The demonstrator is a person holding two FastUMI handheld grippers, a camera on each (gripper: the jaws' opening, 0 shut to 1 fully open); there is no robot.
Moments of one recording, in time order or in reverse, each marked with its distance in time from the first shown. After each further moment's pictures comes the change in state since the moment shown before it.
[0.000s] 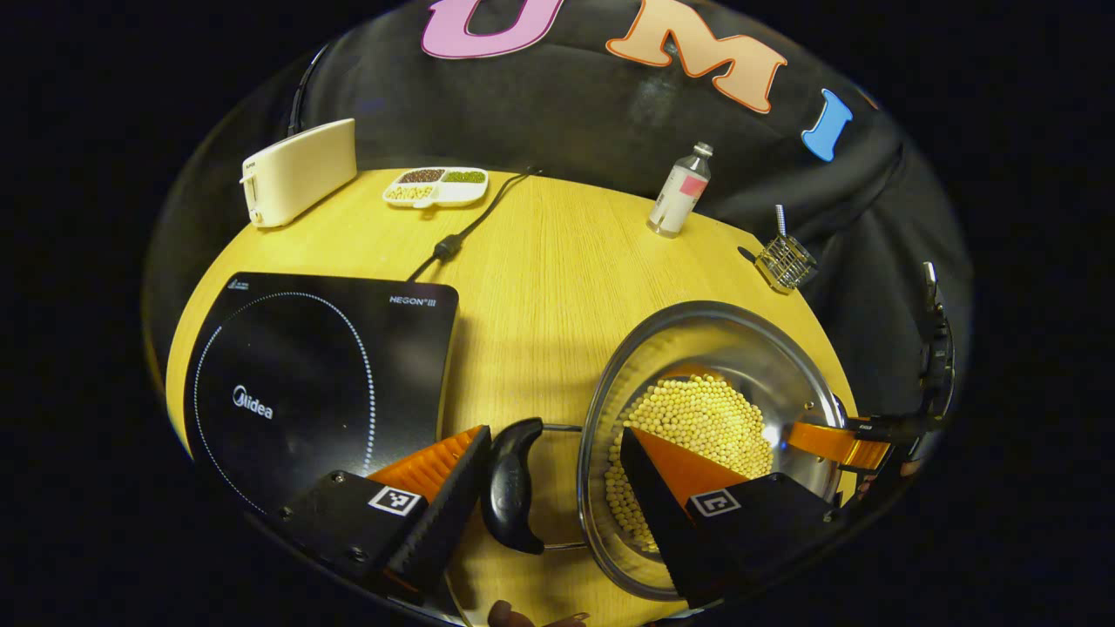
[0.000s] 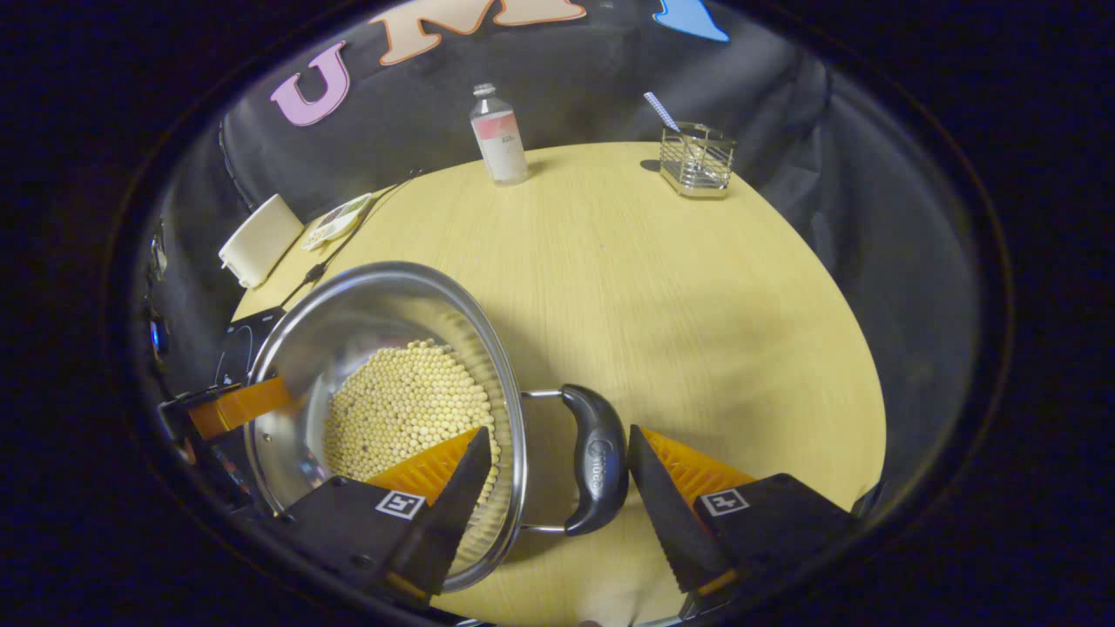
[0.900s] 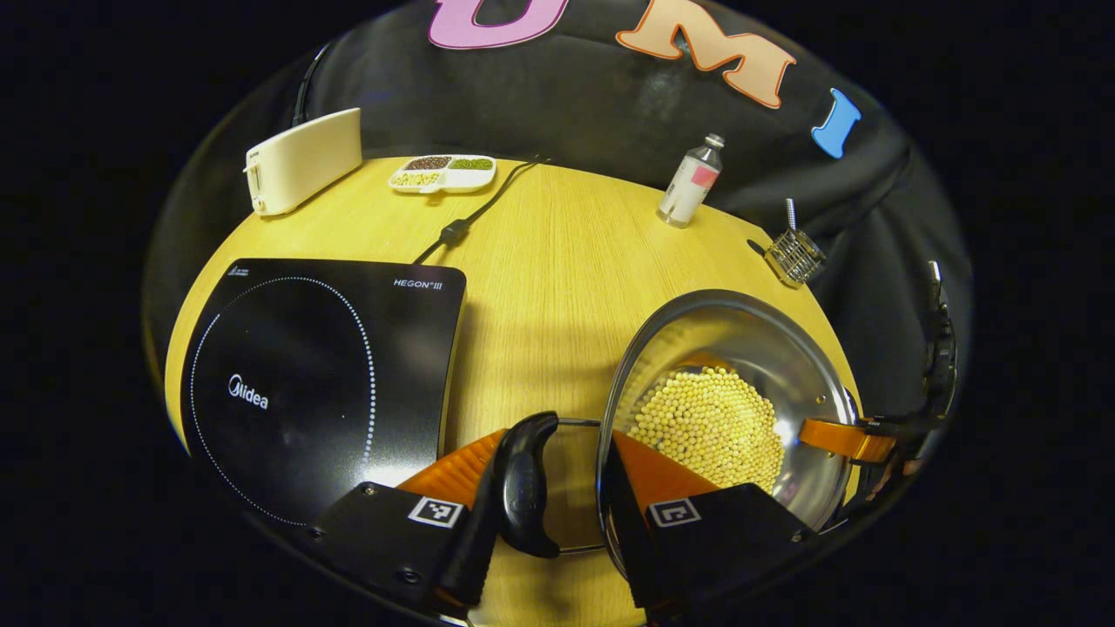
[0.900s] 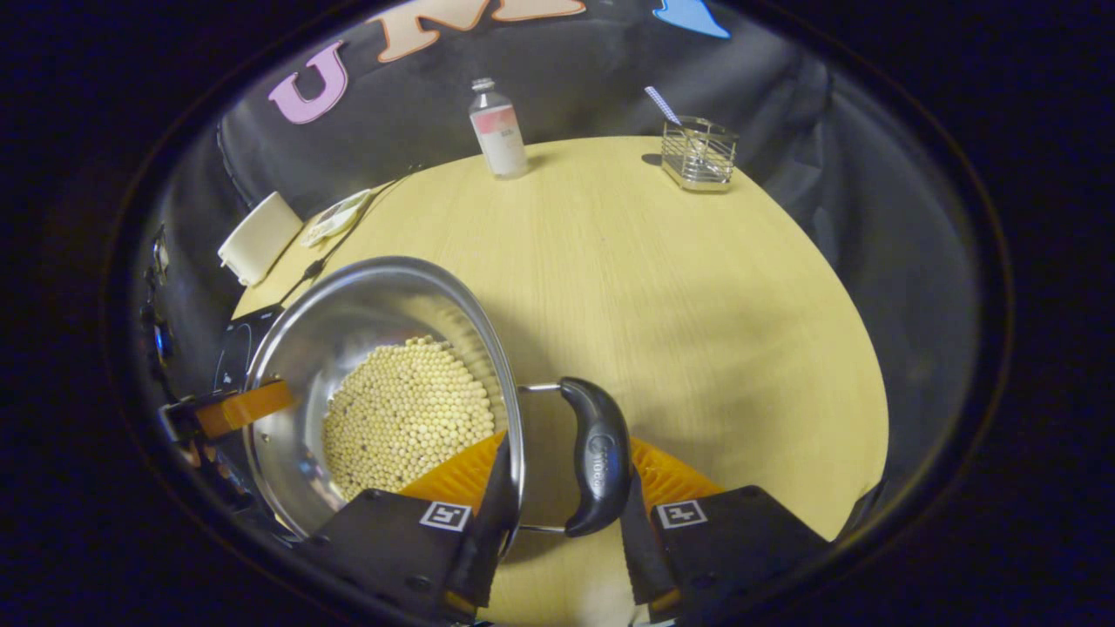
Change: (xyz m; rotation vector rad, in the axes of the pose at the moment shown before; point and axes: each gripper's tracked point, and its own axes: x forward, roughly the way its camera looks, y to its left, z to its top) left arm 0.005 0.009 -0.007 -0.015 0.028 0.019; right arm 0.000 -0.002 0.001 -0.005 0.007 -0.014
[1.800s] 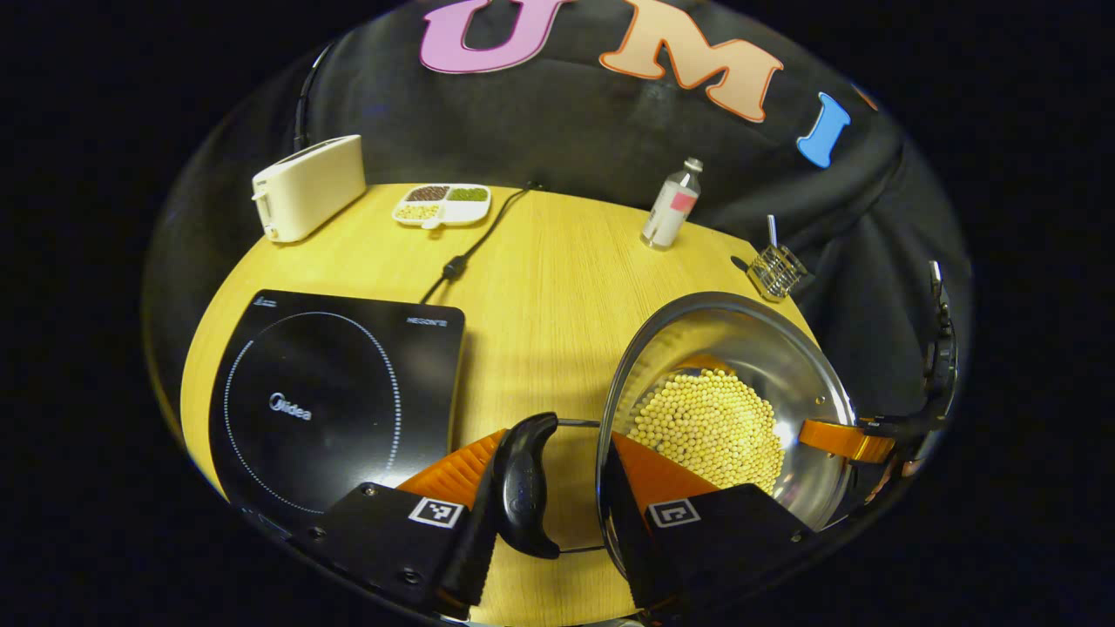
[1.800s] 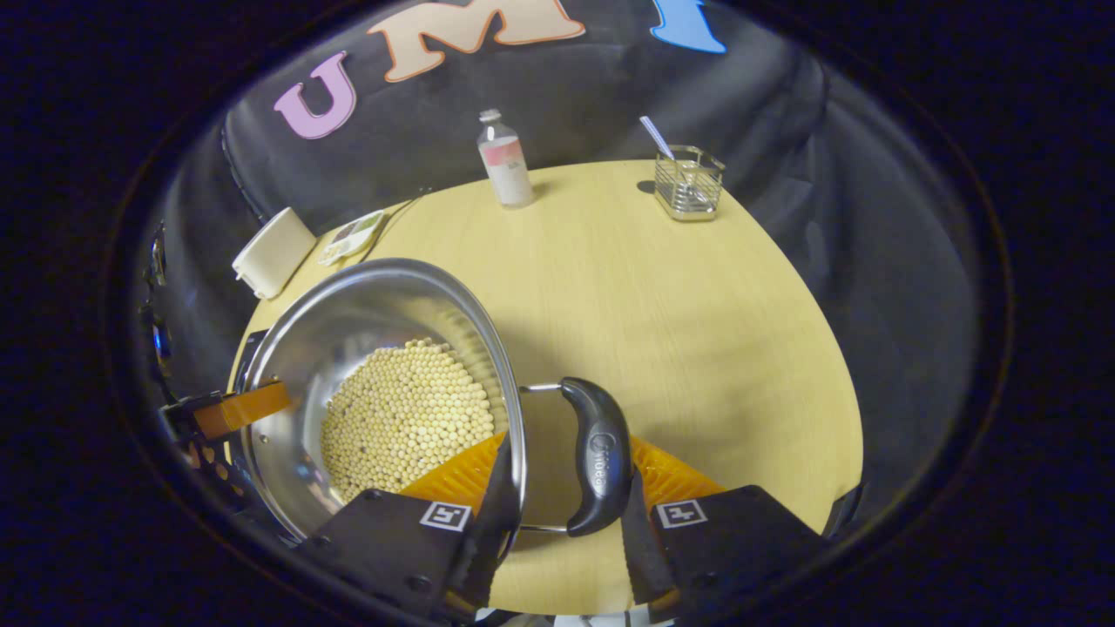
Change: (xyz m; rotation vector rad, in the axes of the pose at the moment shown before) left arm -0.053 -0.012 0.030 0.019 -0.063 0.026; right arm -0.051 0.010 0.024 -0.006 -0.046 0.026
